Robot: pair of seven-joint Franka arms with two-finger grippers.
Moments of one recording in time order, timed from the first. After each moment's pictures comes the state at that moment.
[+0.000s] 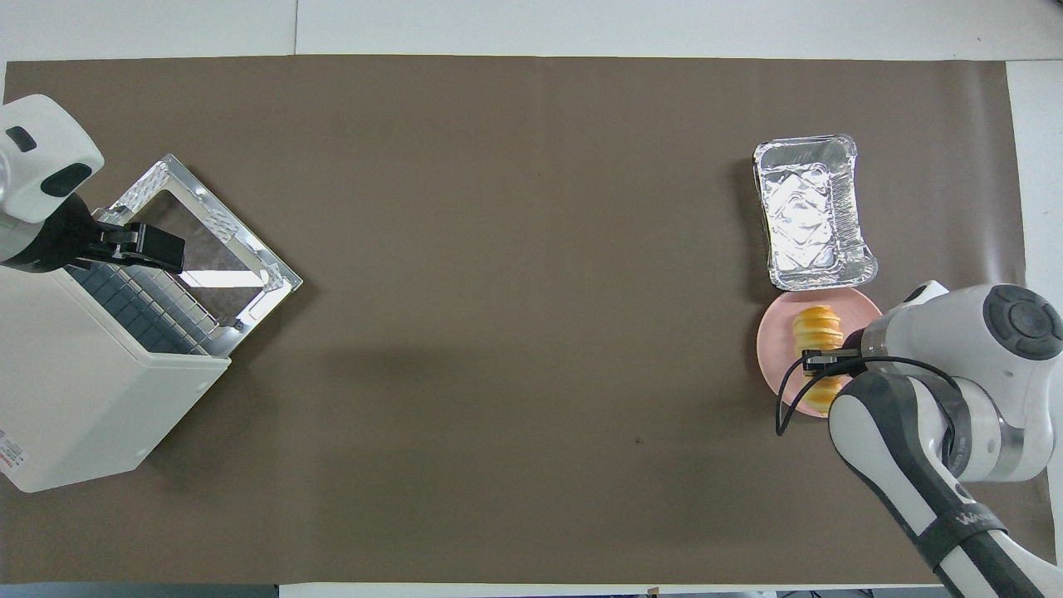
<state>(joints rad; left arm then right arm) -0.01 0.00 -0.11 -1.69 0.04 1.65 0.00 -0.04 -0.07 0.01 -2.42 0.04 2.22 0.01</state>
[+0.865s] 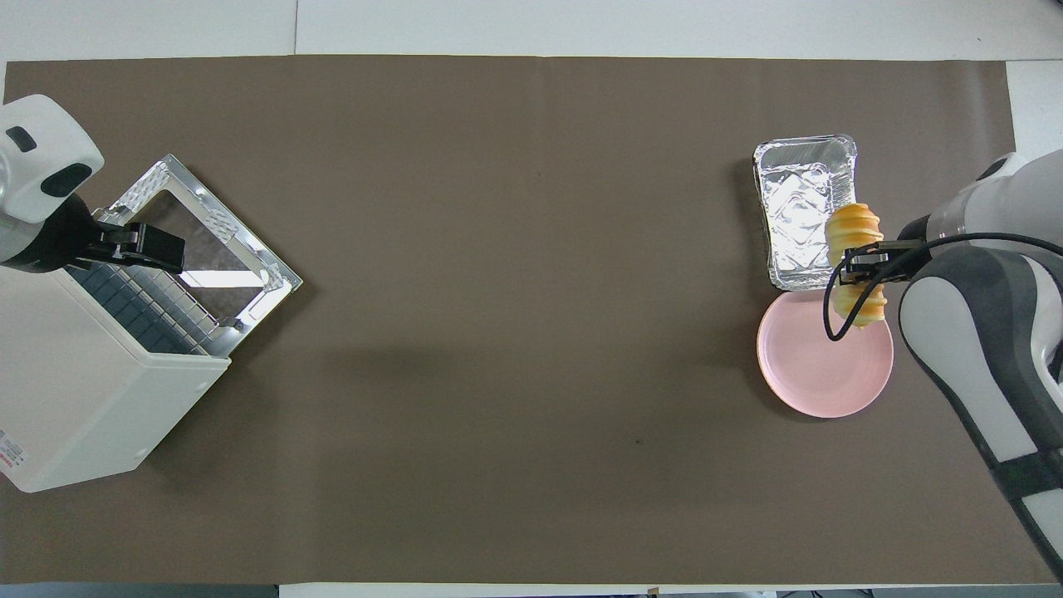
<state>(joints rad) -0.01 0.00 -0.11 -1.69 0.04 1.65 0.00 -0.05 0.05 0.02 -1.97 0.04 2.01 -0.03</state>
